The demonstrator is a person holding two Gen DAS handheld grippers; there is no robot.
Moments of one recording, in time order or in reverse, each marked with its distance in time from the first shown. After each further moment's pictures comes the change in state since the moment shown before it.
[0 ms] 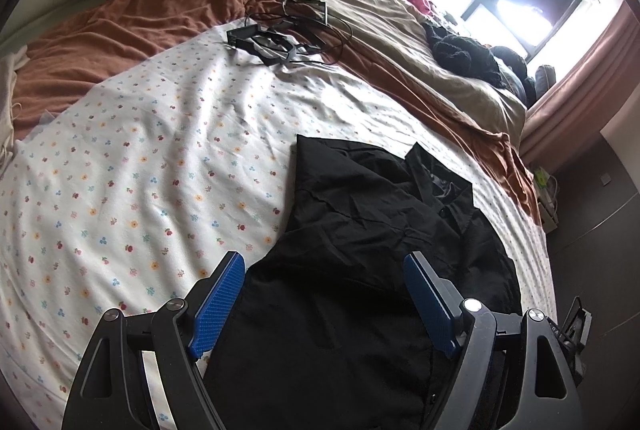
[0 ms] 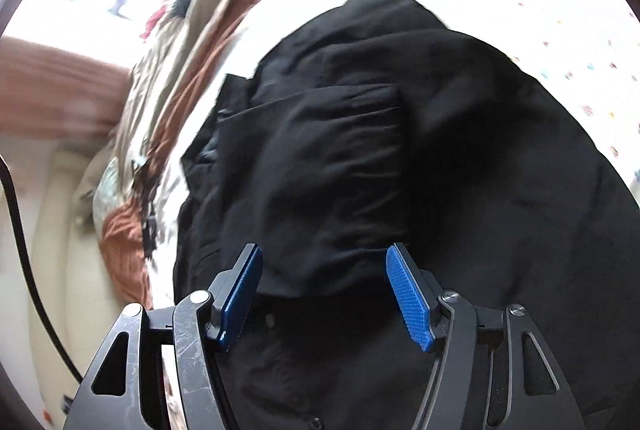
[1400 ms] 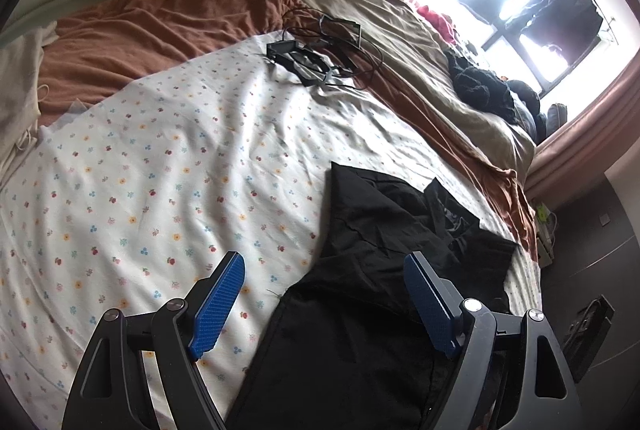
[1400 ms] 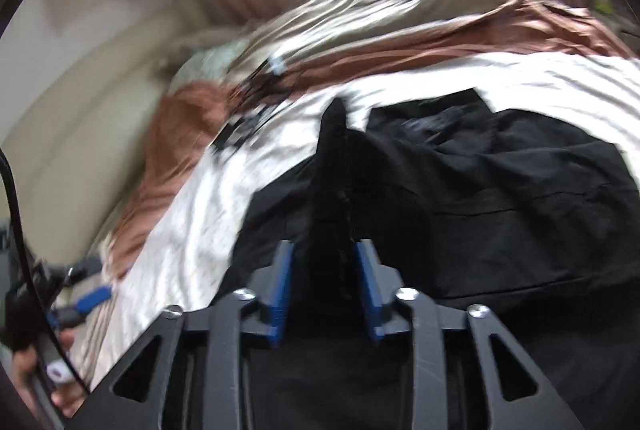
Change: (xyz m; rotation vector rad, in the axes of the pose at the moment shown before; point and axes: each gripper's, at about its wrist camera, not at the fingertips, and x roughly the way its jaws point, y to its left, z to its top) left arm -0.024 0.044 0.021 -0.115 -0.039 0.002; right arm 0.029 0.175 -0.099 -0.778 -0.017 0.157
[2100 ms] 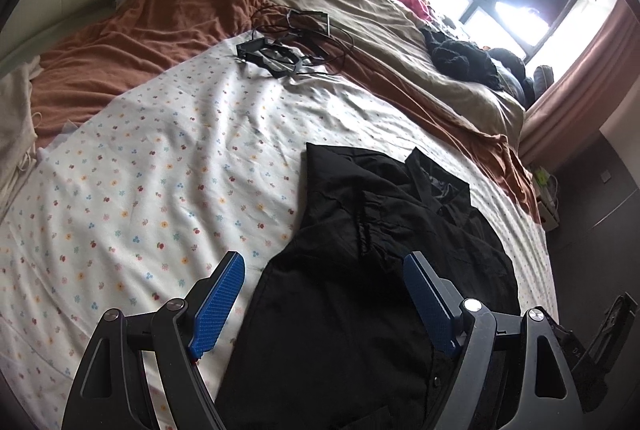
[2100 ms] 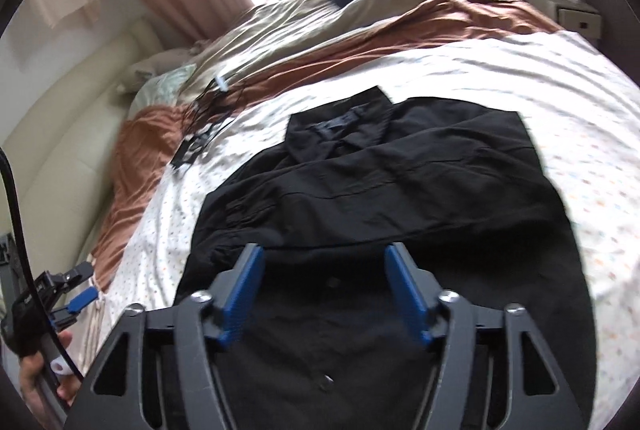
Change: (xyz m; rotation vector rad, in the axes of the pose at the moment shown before) left arm -0.021 -0.037 -0.032 0.140 0.016 0.012; right arm -0.105 -0.057 -0.025 0.140 -0.047 -0.188
